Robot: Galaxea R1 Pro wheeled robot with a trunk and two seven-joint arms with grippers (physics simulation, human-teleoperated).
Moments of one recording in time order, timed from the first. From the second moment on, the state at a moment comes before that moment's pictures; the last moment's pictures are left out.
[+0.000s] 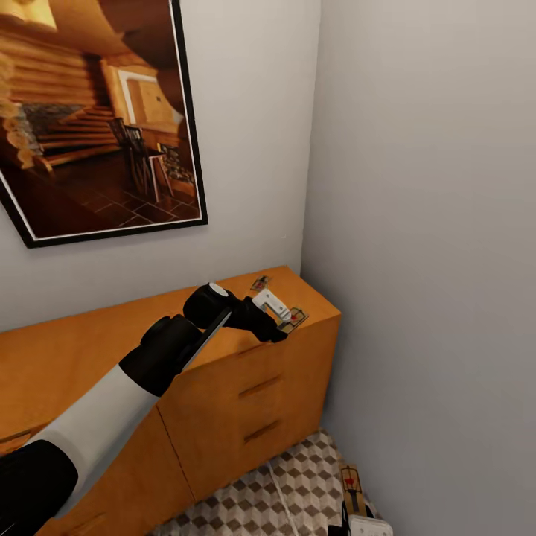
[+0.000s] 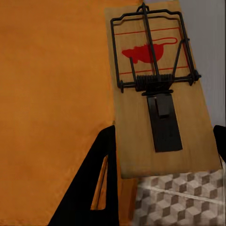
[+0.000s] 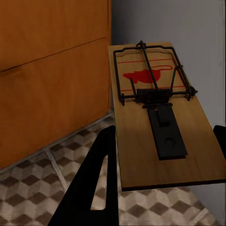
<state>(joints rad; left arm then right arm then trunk) -1.02 0.02 -0.65 -1.26 0.00 1.00 -0.55 -0.35 0.15 0.09 -0.02 0.02 -0.91 -0.31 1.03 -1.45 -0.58</state>
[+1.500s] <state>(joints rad) -1.02 -0.05 -0.74 -0.51 0.01 0.53 -0.55 -0.35 0.15 0.09 -0.02 0.02 -0.91 -0.31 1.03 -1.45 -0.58</state>
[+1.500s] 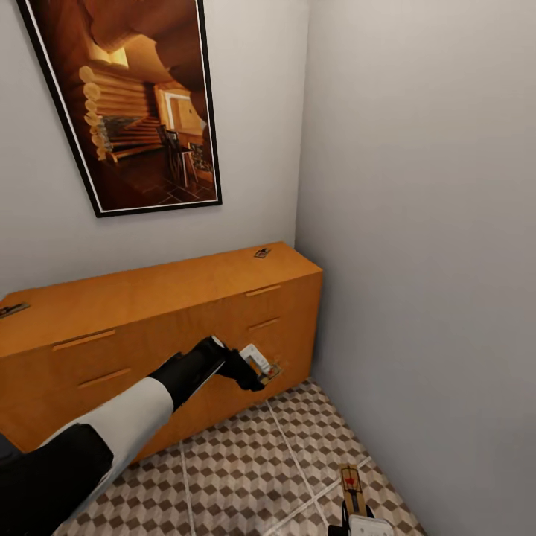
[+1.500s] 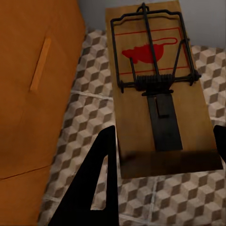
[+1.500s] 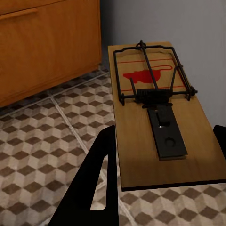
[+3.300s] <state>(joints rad) -0.45 0.03 -0.73 0.08 0.68 -0.84 0.32 -0.34 0.04 0.09 -0.27 0.03 -0.57 -0.19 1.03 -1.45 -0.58</state>
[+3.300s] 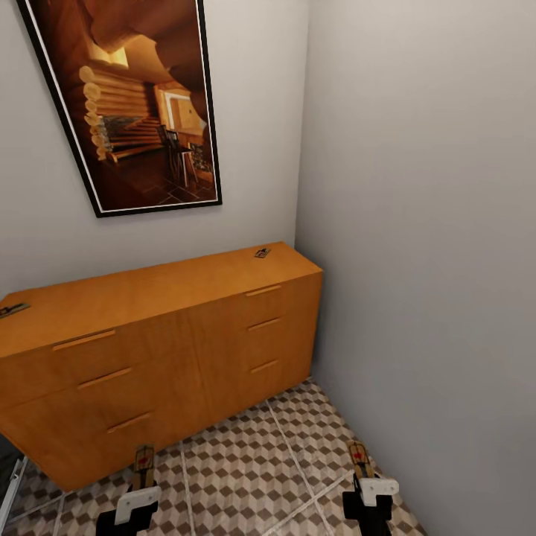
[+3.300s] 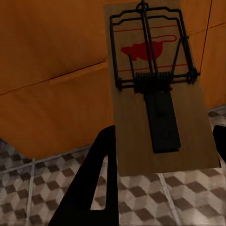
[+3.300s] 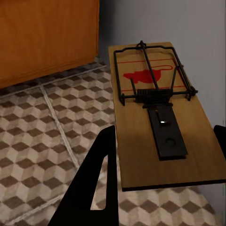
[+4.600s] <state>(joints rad) -0.45 0.01 -0.73 0.08 0.68 -0.78 0.33 -0.34 -0.03 0.09 -0.03 0.02 -0.88 -0.16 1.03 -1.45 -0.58</state>
